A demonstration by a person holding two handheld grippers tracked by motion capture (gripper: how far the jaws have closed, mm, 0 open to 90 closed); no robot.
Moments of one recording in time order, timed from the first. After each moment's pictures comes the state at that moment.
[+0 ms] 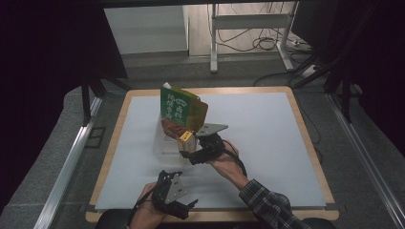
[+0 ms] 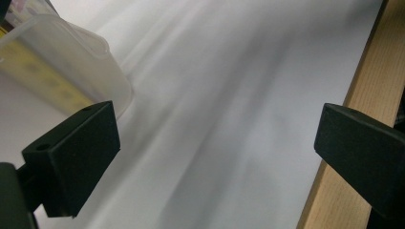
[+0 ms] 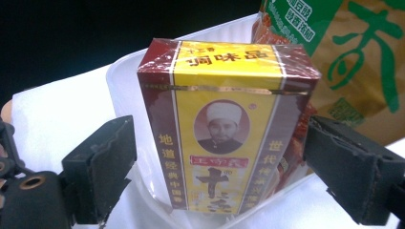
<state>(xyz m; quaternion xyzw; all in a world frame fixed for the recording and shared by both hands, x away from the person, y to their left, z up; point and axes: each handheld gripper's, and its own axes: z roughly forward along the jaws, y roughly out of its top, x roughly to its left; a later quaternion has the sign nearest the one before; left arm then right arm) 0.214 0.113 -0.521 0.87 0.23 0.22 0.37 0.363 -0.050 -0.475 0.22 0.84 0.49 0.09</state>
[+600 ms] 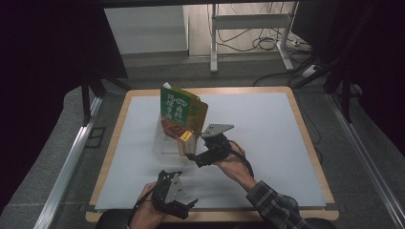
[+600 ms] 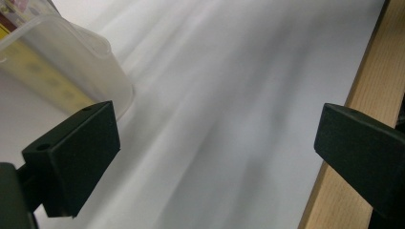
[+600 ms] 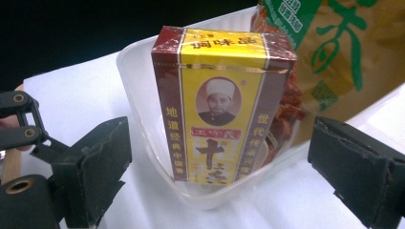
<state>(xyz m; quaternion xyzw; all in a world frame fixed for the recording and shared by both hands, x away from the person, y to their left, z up) 0.214 0.113 -0.521 0.87 0.24 0.22 0.38 0.357 -0.067 -0.466 0.21 0.85 0.47 0.09</state>
